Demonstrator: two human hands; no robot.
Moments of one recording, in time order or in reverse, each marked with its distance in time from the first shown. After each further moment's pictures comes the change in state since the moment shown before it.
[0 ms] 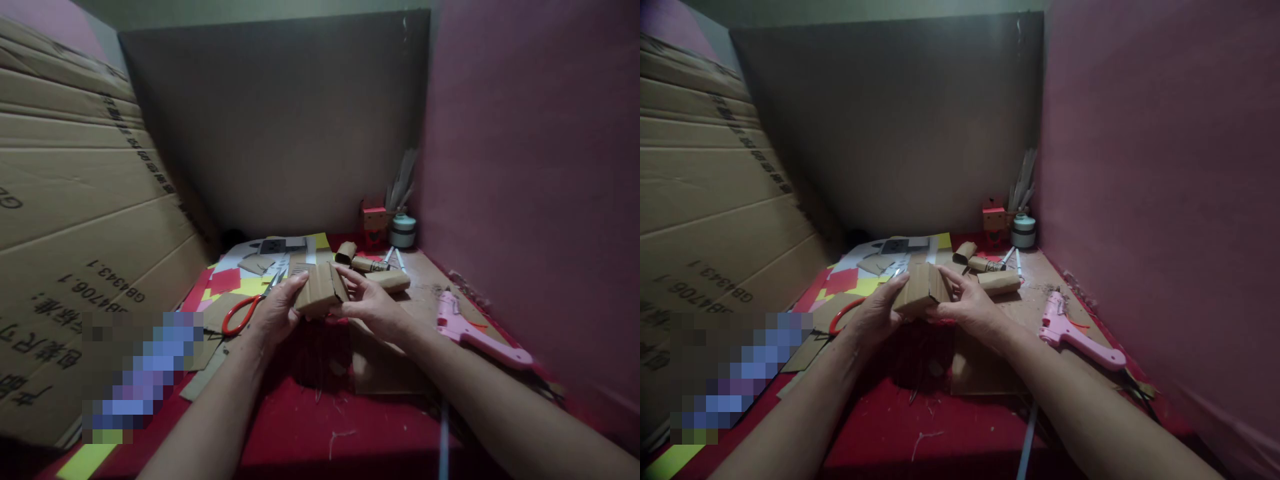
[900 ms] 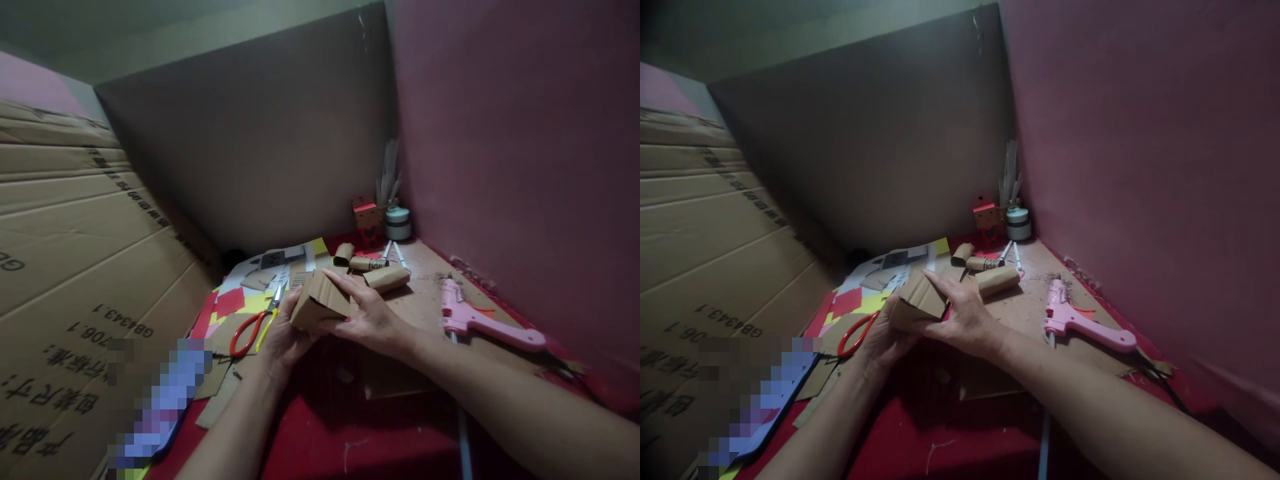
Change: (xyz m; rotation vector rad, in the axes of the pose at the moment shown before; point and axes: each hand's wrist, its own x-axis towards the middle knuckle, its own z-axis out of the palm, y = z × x) left_hand -0.003 -0.004 0.003 -0.182 -0.054 -0.219; right_hand -0.008 -0.004 0.007 -0.757 0.130 -0.463
